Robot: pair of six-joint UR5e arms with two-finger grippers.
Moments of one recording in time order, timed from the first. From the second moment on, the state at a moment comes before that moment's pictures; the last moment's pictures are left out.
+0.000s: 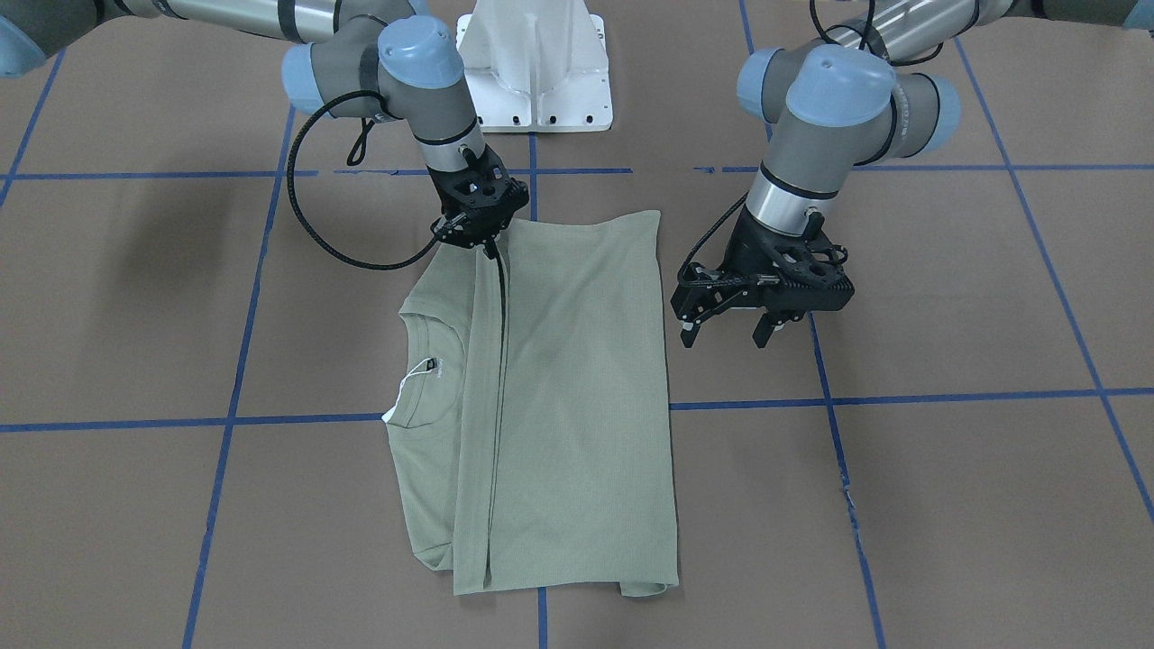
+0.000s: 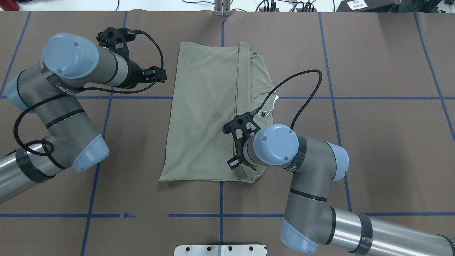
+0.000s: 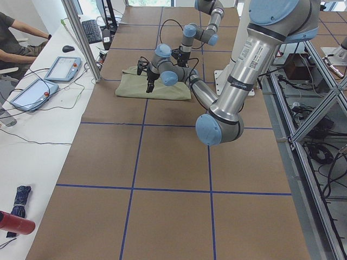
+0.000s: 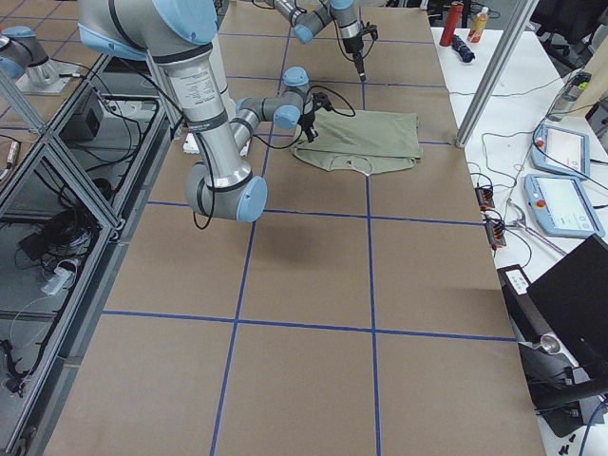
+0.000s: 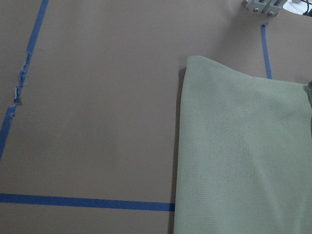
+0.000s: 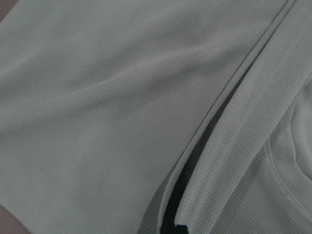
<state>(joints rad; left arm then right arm) -0.74 -2.07 -1.72 -1.94 -1.80 -1.22 0.37 -1.03 1.74 -1.34 1.70 0.79</state>
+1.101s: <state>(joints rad) -0.73 -2.07 -1.72 -1.94 -1.80 -1.22 0.40 -1.18 1.89 -1.34 1.70 0.80</state>
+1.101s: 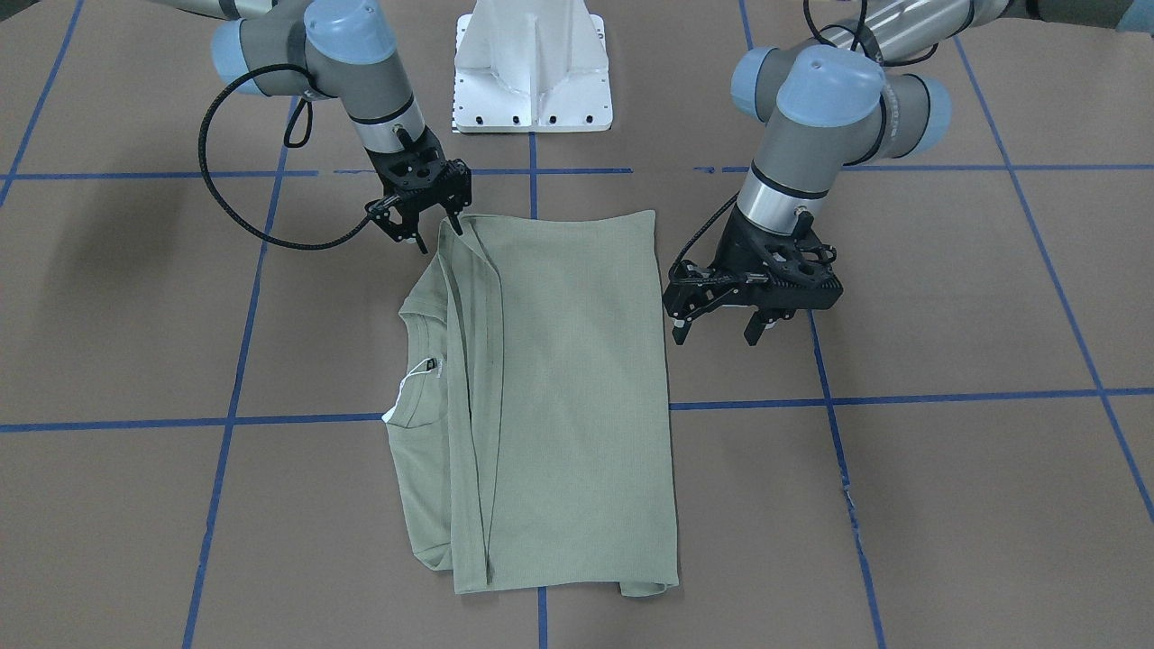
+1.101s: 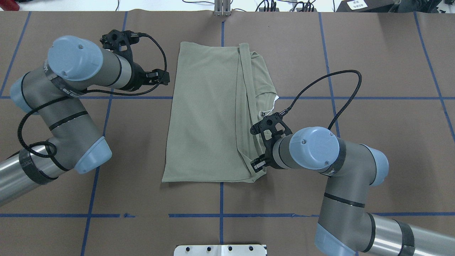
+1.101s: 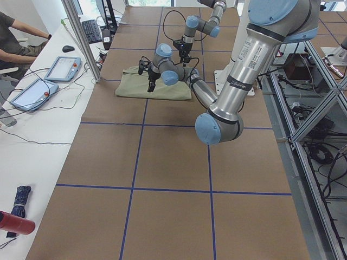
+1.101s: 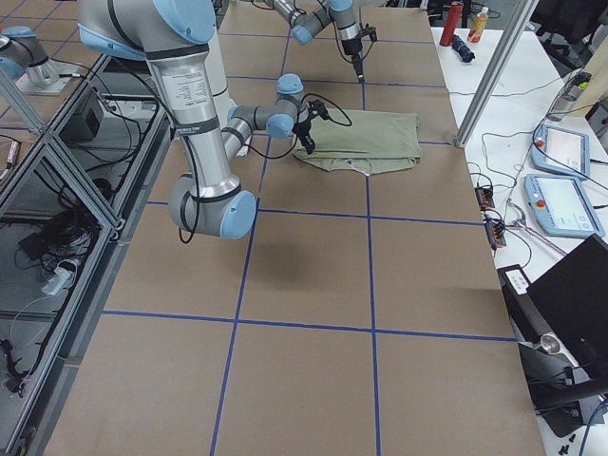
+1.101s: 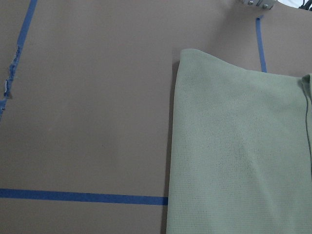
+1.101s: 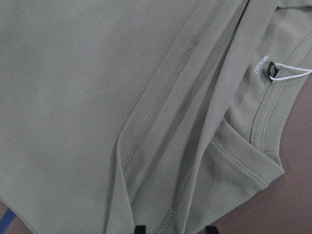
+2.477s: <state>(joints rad) -0.73 -2.07 -1.71 -1.95 -1.80 -1.21 0.42 -0.97 1.65 -1.34 1.71 0.81</state>
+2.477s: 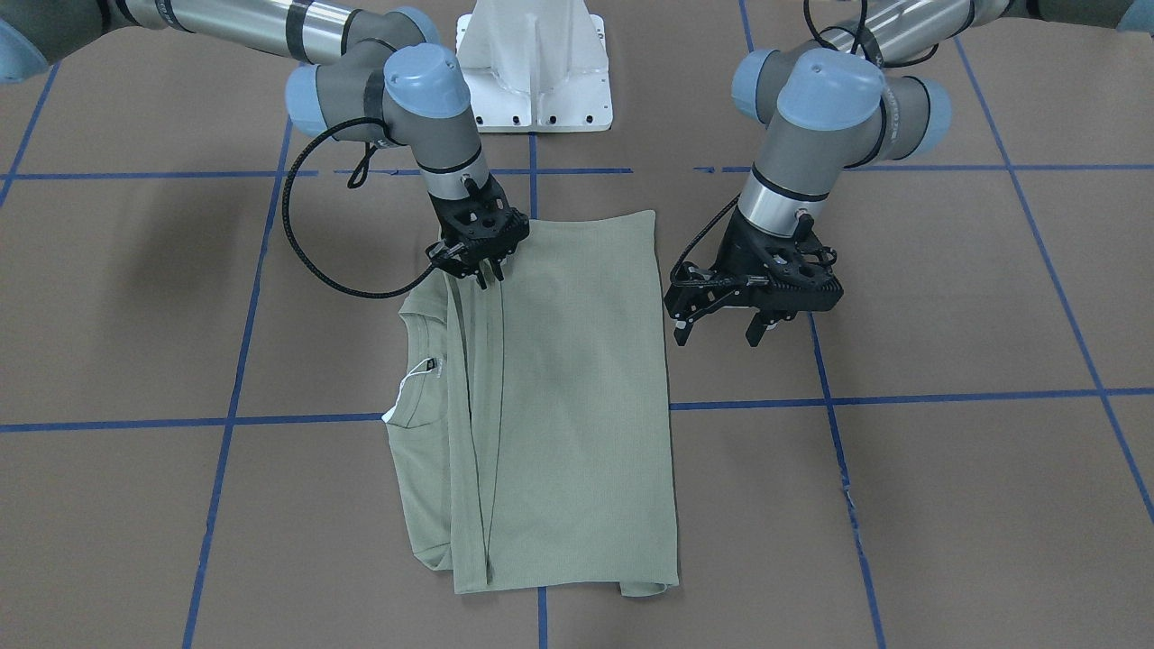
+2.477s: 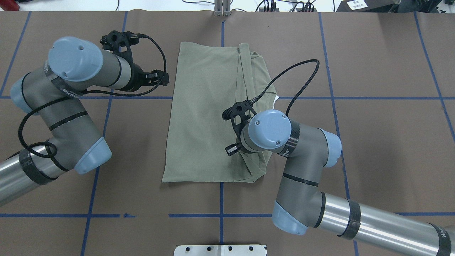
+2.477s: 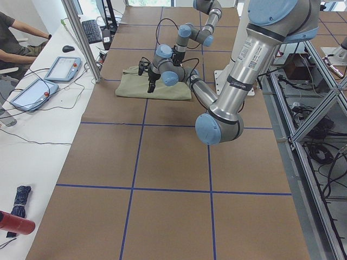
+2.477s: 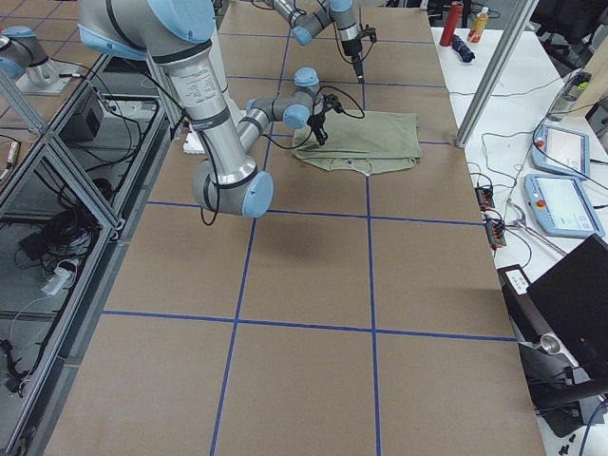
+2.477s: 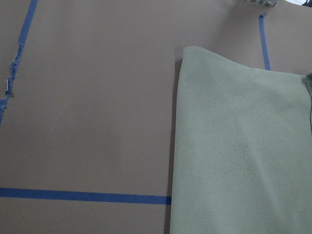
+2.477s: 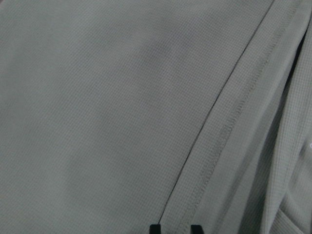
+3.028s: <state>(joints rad) -0.73 -2.07 -1.71 -1.95 -1.80 -1.21 0.40 -0.97 1.65 -1.34 1.71 0.81</state>
